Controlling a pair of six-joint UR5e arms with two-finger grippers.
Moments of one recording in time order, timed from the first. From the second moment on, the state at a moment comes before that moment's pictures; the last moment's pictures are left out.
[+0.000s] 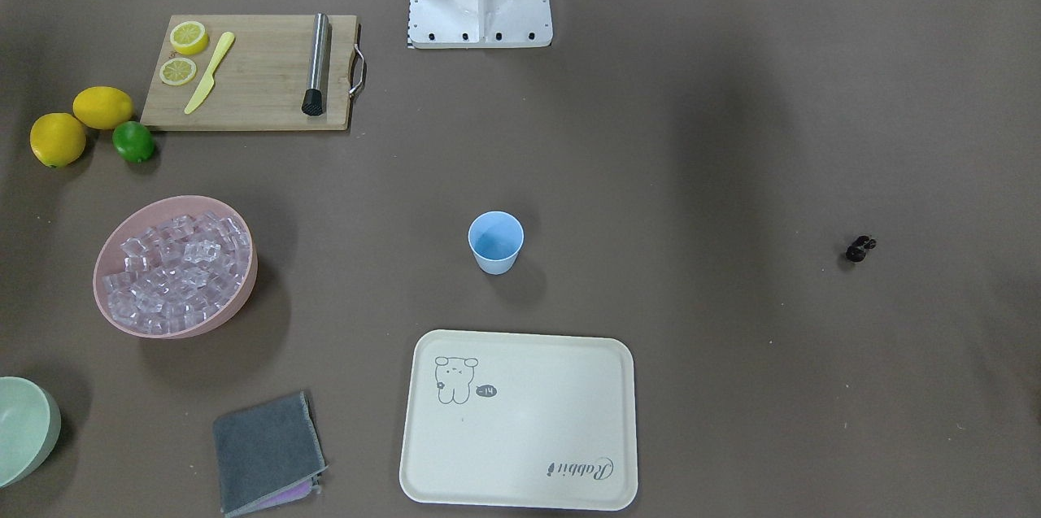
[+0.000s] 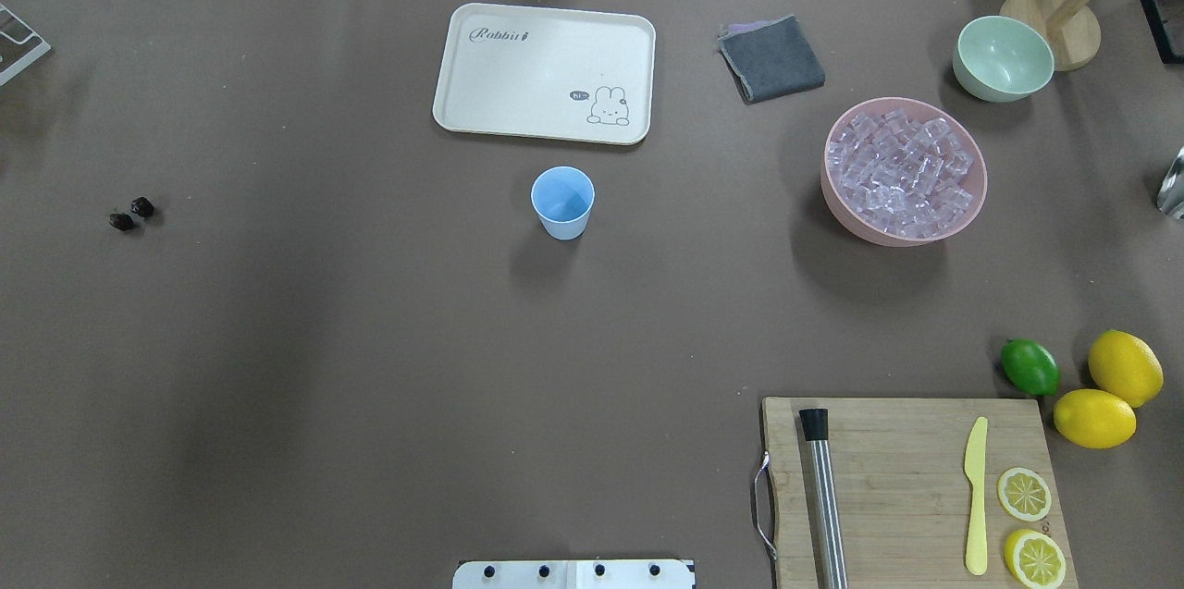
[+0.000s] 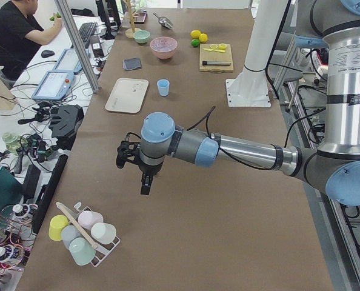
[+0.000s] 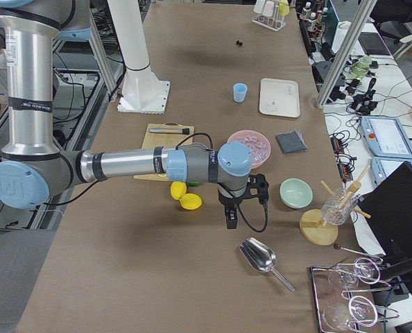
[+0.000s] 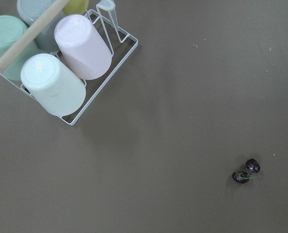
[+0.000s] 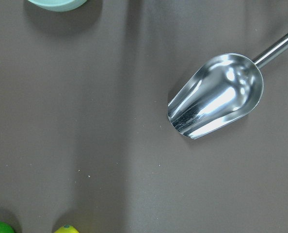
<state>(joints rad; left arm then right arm) -1.61 -1.51 -1.81 -1.71 -2.36 -0.17 1.58 -1.63 1.77 -1.67 2.36 -0.09</state>
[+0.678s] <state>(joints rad) -1.57 -1.54 -1.80 -1.70 -2.36 -0.17 1.58 -1.63 1.77 -1.67 2.37 -0.08</state>
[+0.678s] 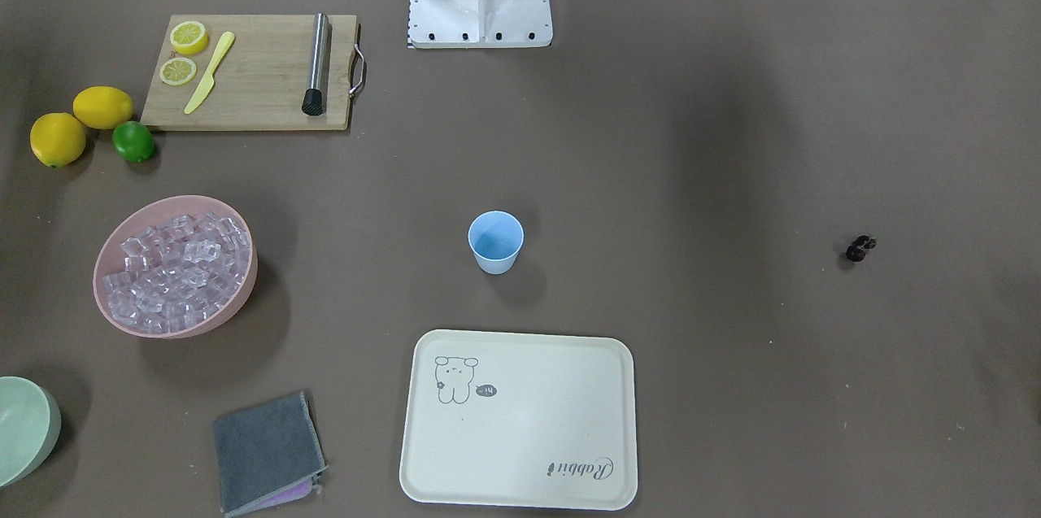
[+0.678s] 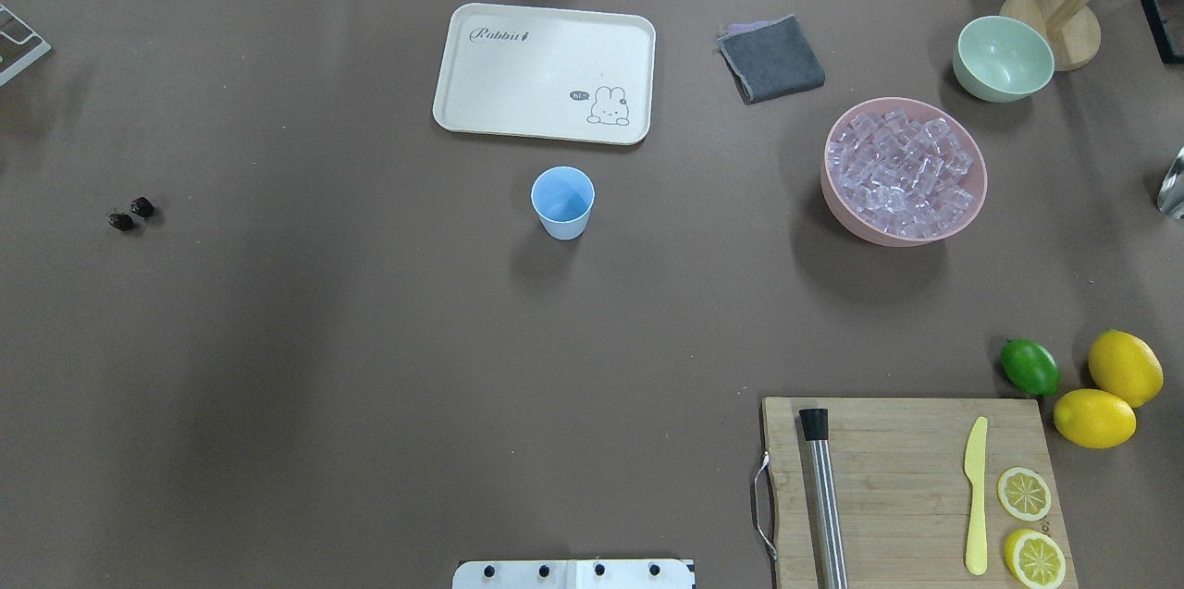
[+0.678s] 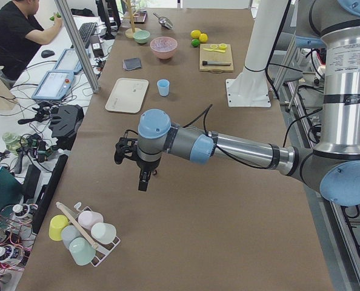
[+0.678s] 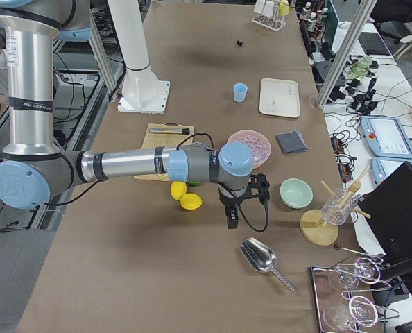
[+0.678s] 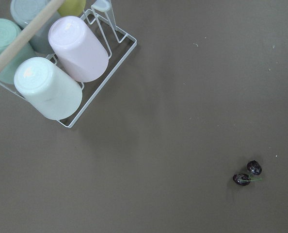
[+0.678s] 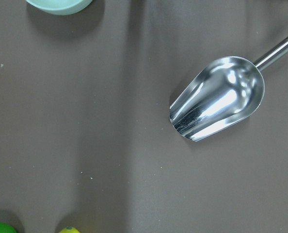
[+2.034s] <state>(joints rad) -1.56 -1.55 -1.81 -1.64 -2.36 -0.18 1.14 -1.26 1.79 -1.64 2.28 0.30</state>
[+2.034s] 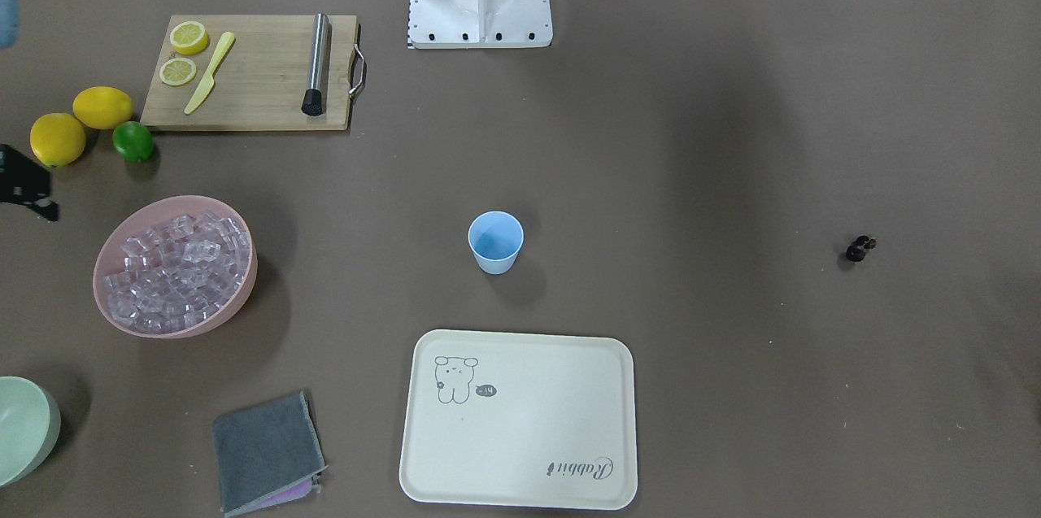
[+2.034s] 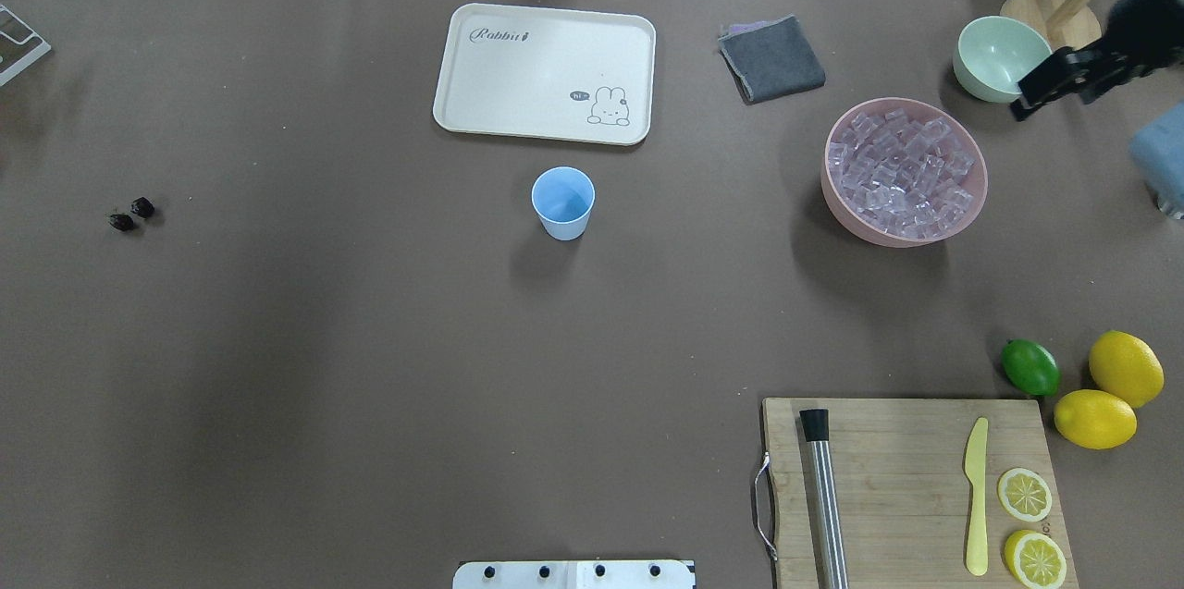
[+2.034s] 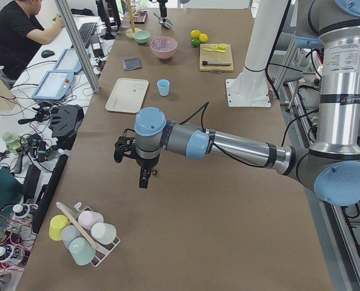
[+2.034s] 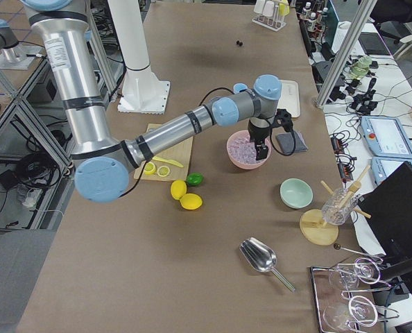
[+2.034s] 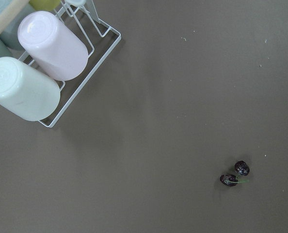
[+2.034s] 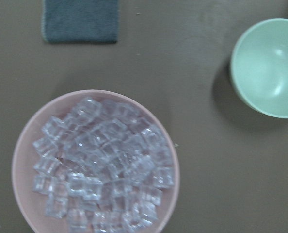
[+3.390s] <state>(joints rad) -1.56 -1.54 -1.74 -1.64 -2.39 -0.19 0.99 -1.22 1.62 -1.37 2.23 0.58</state>
